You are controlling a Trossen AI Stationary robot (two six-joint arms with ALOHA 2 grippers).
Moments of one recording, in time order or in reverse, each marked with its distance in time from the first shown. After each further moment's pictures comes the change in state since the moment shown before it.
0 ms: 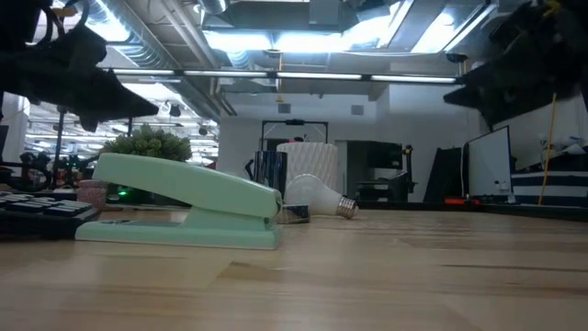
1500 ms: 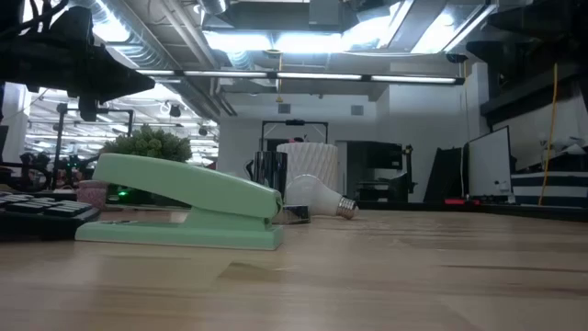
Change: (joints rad) left arm 0.000 -0.240 -0.001 -0.001 0.000 -0.002; right arm 0.000 -0.376 -0.008 -0.022 0.000 0.000
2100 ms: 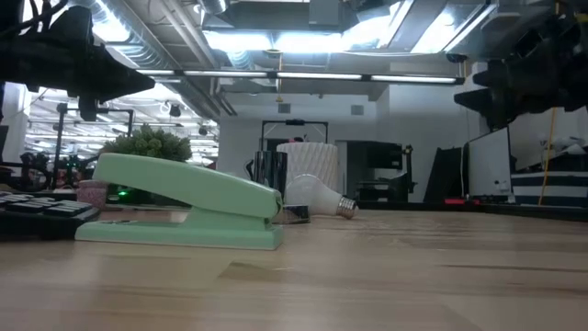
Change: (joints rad) left arm 0.000 0.000 0.000 -0.001 0.000 0.000; right arm 0.000 0.054 -0.177 0.079 -0.002 -0.001
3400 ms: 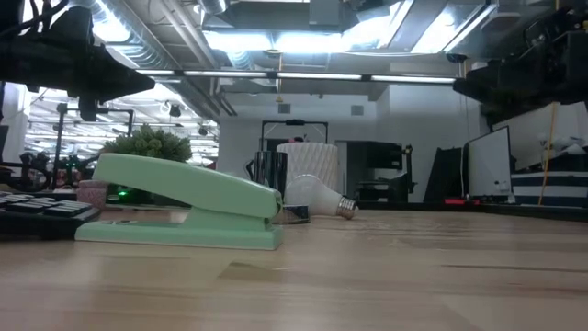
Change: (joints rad) left arm 0.000 0.000 0.000 -0.002 0.000 0.000; right arm 0.000 -0.061 -0.004 0.016 0.114 -0.235
